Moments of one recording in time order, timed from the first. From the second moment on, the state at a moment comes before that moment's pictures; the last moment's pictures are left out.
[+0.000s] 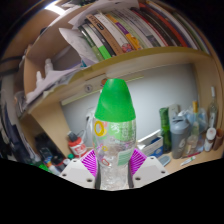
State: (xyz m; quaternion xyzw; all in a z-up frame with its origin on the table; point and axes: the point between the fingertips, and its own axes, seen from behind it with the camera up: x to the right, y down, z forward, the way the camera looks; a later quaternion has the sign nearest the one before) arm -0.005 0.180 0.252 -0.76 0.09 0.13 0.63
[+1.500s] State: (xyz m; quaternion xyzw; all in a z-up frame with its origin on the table) arm 0.040 -0.064 0.167 -0.84 0.10 -0.02 0.53
